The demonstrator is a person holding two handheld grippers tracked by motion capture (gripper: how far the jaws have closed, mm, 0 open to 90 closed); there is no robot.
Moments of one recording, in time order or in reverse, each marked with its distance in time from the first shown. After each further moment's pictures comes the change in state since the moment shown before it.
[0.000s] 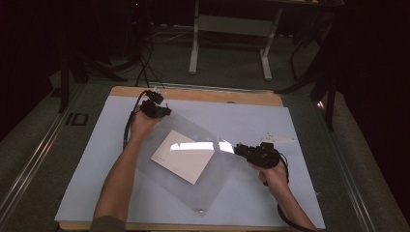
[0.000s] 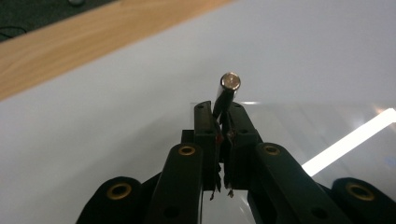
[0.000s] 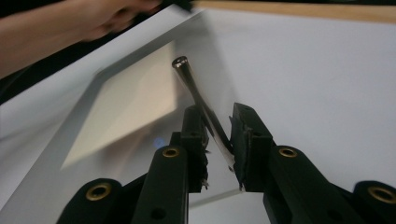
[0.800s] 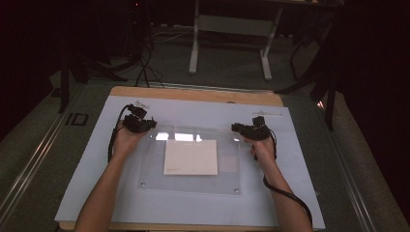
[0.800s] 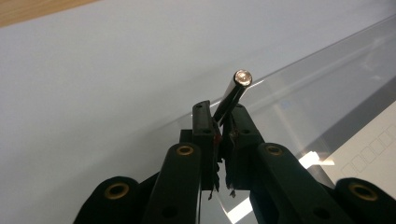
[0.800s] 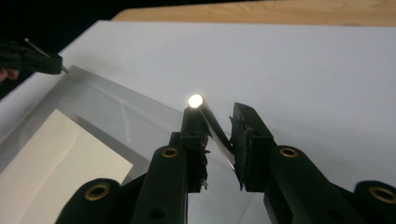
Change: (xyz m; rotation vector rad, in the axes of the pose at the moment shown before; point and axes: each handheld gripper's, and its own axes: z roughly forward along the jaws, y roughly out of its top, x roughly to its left) left arm -0.001 -0.056 -0.026 -0.026 0.056 -0.050; right arm -0.069 0.032 0.066 0.043 -0.121 0.145
